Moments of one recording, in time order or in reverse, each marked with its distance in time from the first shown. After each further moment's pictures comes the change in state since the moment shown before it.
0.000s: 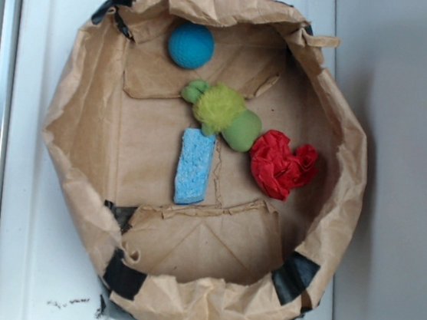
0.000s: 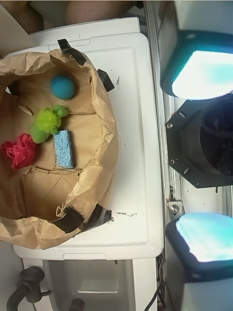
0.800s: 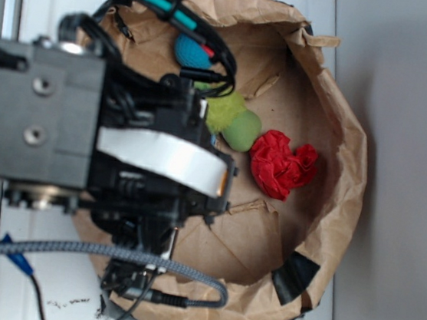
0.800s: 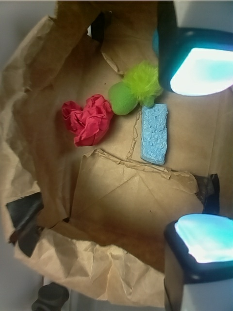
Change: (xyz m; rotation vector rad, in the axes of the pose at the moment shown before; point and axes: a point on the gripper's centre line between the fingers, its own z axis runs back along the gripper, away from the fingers) arm 0.110 -0.010 -0.101 0.005 -0.114 -0.233
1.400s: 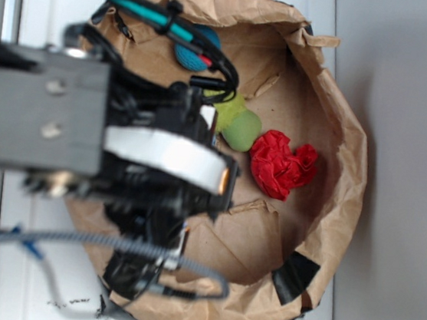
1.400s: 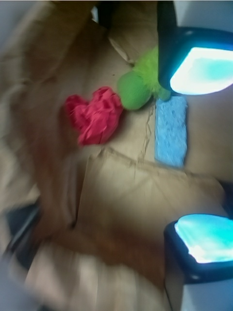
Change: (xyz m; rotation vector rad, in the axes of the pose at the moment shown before) arm 0.003 0.015 -0.037 -0.007 -0.090 0.025
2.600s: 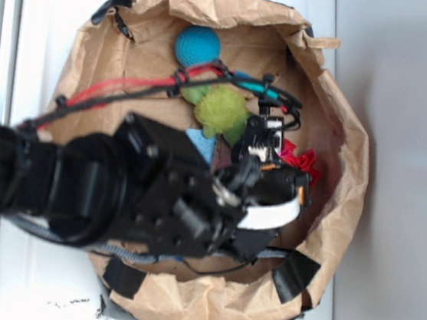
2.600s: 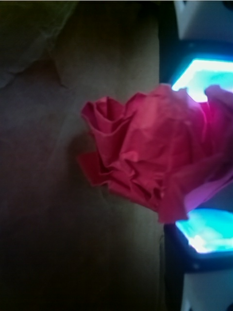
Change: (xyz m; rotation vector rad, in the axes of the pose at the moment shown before) arm 0.040 0.015 -0.099 0.295 -0.109 0.113
